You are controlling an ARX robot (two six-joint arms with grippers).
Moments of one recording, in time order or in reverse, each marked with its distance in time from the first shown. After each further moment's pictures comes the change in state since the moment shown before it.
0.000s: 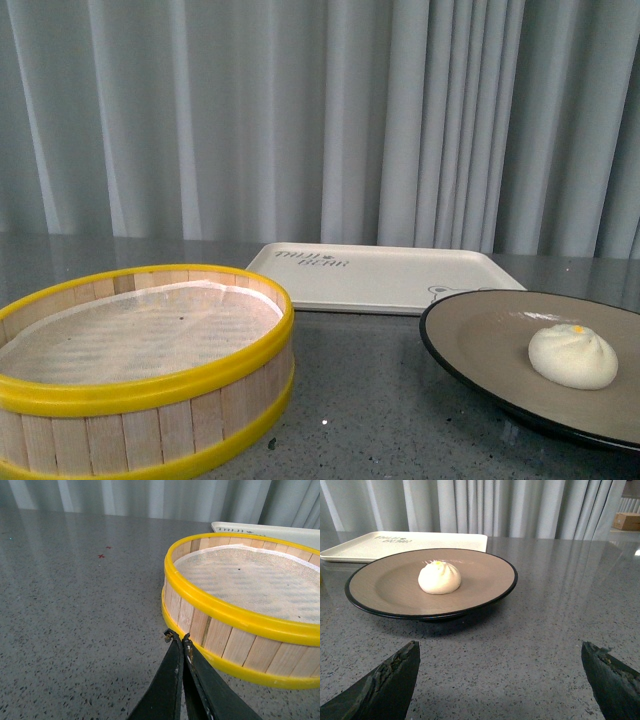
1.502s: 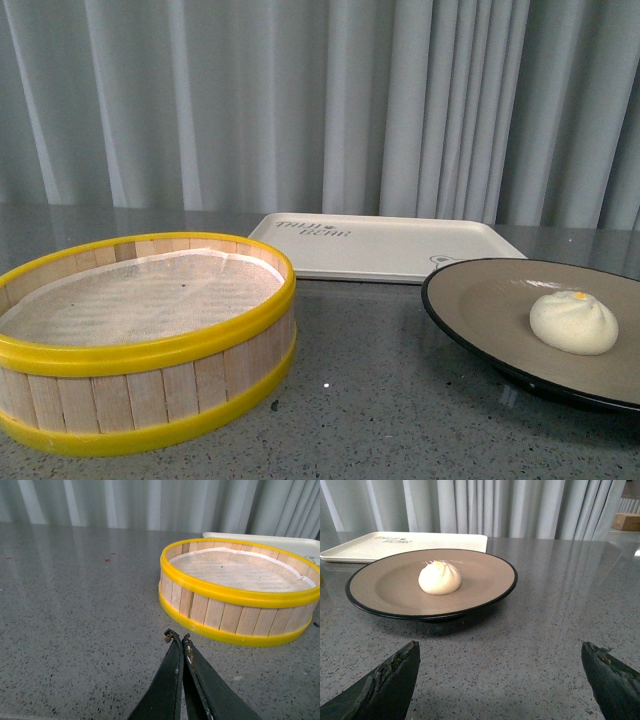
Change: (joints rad) left arm 0.000 -0.831 -0.071 -0.725 0.001 0.000; right arm 0.000 0.000 0.000 0.000 0.000 0.000
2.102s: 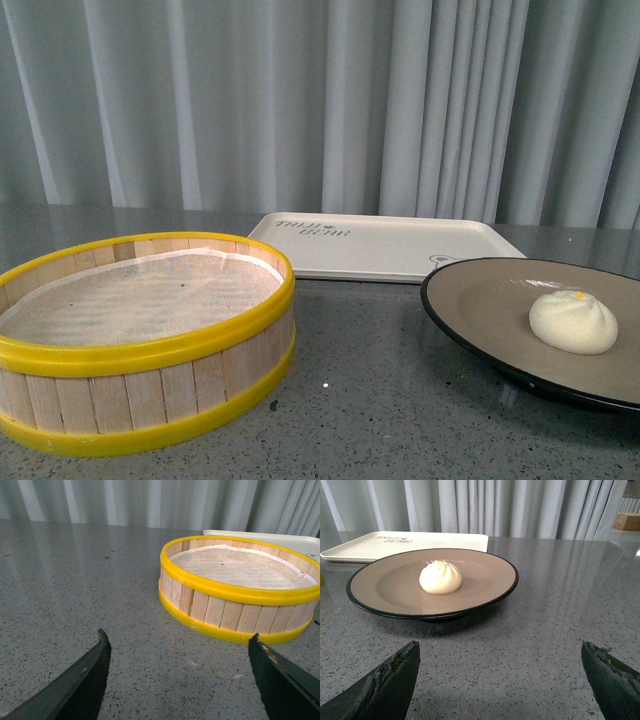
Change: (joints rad) left arm 0.000 -0.003 0.000 -0.006 0.000 0.000; right arm 0.000 0.000 0.000 0.000 0.000 0.000
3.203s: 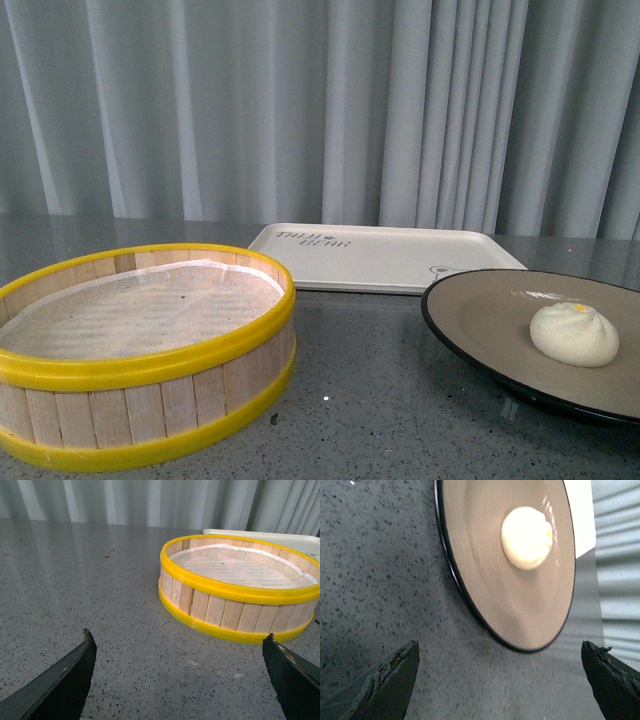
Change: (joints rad) left arm 0.000 0.000 0.000 0.000 0.000 0.000; right arm -0.064 0.912 0.612 -0.270 -0.283 -1.294
